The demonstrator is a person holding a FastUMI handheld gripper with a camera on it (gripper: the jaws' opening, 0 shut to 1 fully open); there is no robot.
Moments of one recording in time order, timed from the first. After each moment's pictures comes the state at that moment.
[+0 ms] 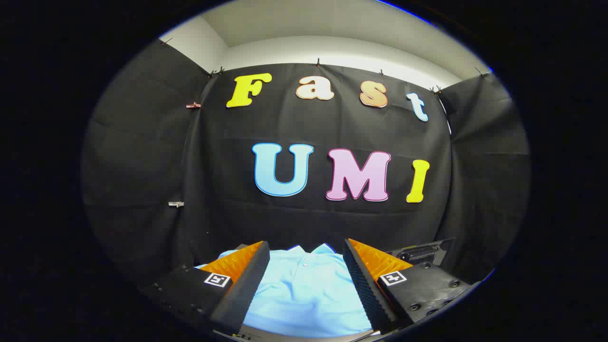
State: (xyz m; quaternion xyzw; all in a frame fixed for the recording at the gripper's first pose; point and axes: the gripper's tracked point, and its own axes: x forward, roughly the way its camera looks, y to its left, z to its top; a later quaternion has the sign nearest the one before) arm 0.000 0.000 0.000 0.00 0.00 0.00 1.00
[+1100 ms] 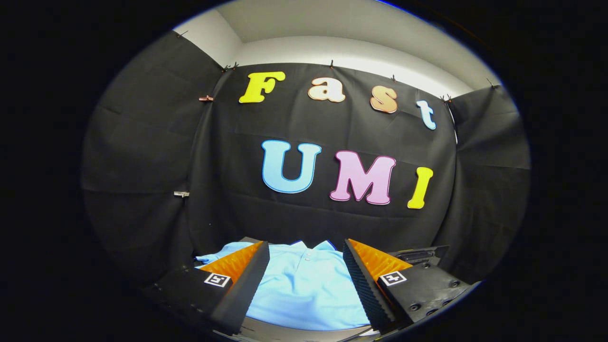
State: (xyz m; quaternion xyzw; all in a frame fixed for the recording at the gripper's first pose) arm -0.016 0.014 0.003 -0.03 0.01 0.02 1.00
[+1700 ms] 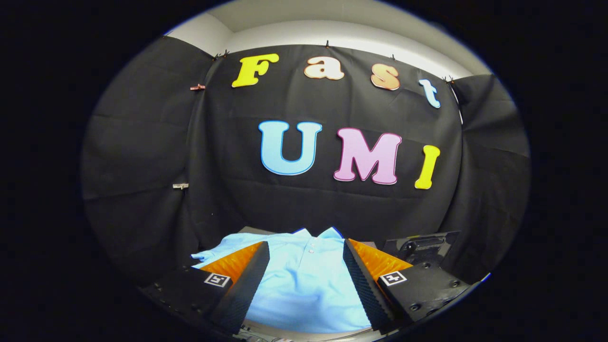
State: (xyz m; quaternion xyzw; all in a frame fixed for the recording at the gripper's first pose) arm 0.016 0.017 -0.026 -0.02 0.08 0.03 1.00
